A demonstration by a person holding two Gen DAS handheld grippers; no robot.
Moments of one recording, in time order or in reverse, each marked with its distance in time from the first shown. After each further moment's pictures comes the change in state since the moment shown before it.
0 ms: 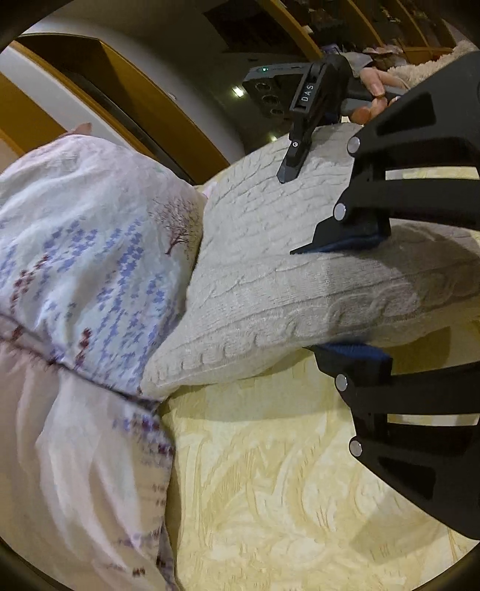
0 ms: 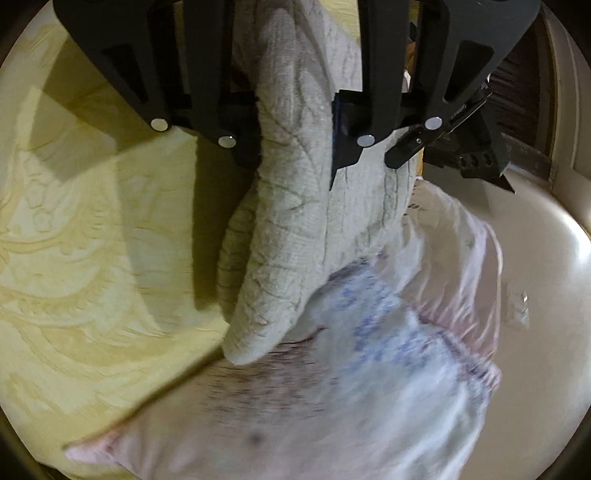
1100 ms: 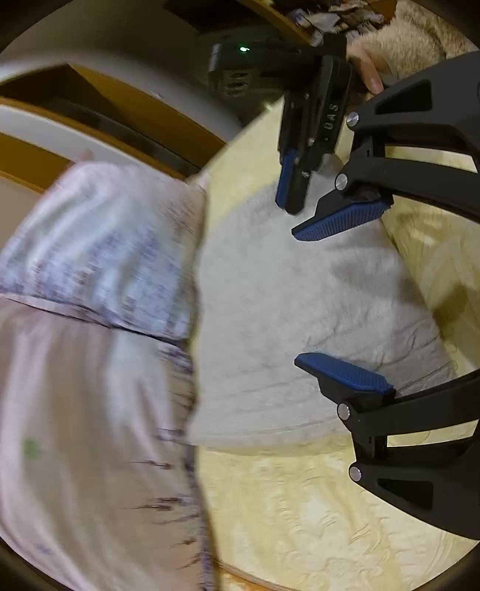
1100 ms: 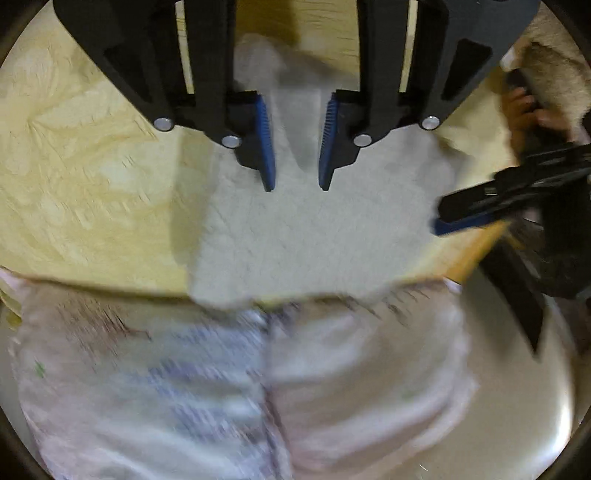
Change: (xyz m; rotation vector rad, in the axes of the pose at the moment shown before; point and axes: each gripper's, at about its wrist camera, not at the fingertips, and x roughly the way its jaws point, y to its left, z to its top) left arm -0.094 0.014 -0.058 0.157 -0.104 0.144; right arm 0.069 0.120 -0.086 -0.512 0.041 -0.329
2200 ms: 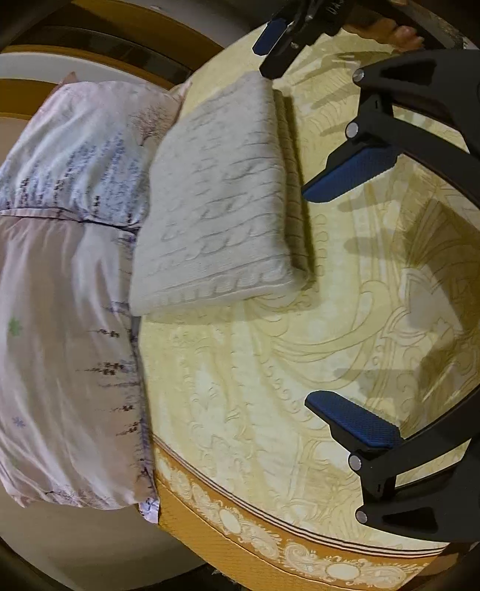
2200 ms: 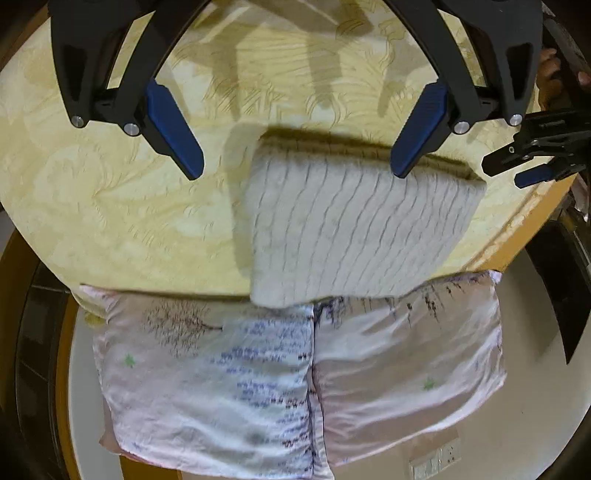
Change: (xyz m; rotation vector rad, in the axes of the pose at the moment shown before) left arm -0.056 -0.001 -0.080 -0.097 0.022 0.419; right arm -0.051 0.045 -0.069 -0.012 -0.176 -0.264
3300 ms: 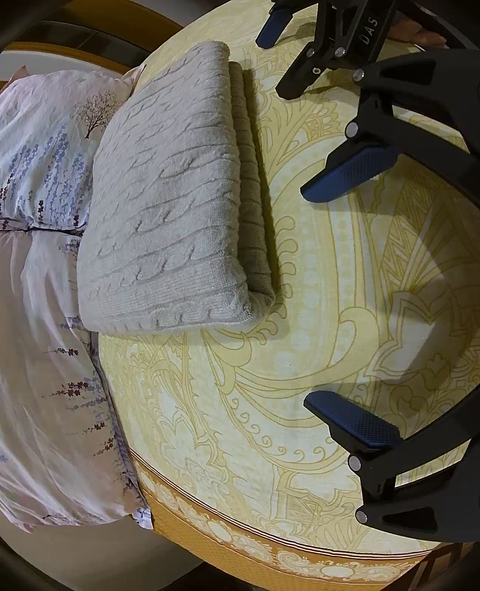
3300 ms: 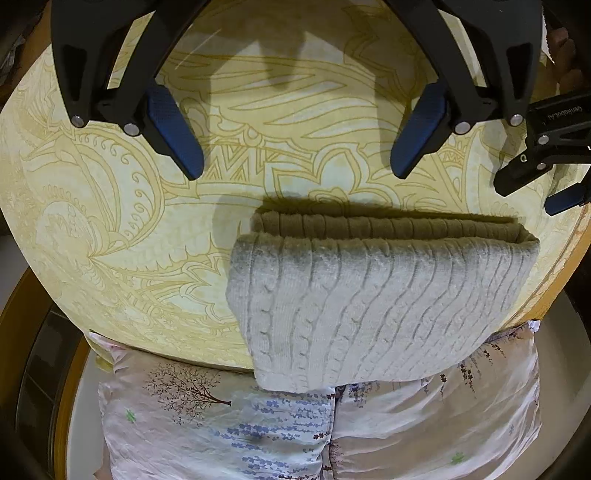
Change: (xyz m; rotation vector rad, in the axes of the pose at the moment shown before) left arm 0.030 -0.022 -0.010 0.080 0.134 0.075; right arm 0.033 0.007 -0.029 -0.007 0.201 -0.118
